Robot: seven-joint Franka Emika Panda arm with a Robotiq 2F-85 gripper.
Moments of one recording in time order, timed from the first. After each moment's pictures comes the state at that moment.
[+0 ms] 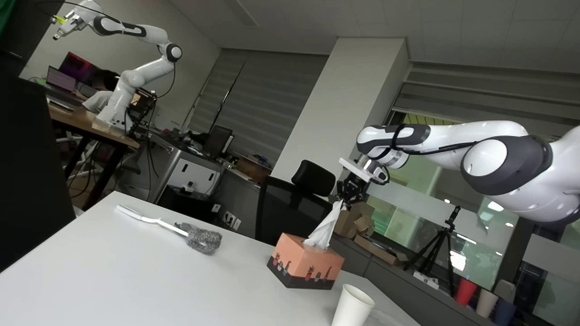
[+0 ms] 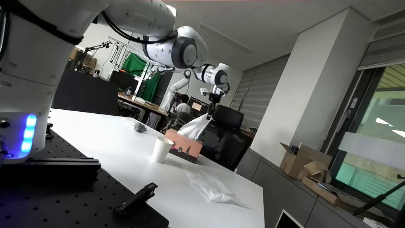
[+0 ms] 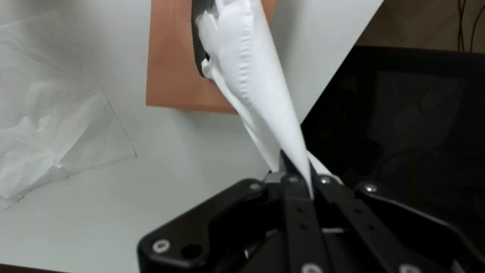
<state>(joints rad) -0.10 1.21 0.00 -0.43 0.04 1.92 0.92</state>
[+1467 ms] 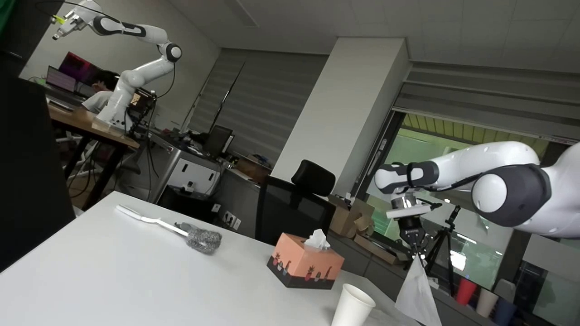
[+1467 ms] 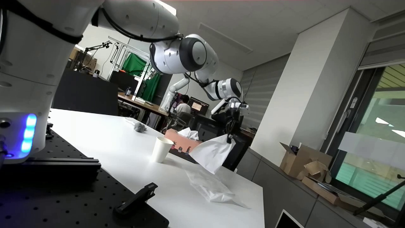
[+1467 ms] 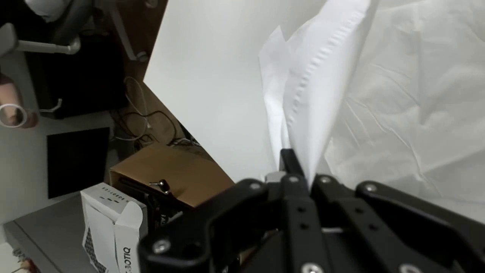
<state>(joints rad) -0.19 1.29 -0.26 -0.43 -0.24 1.32 0.61</state>
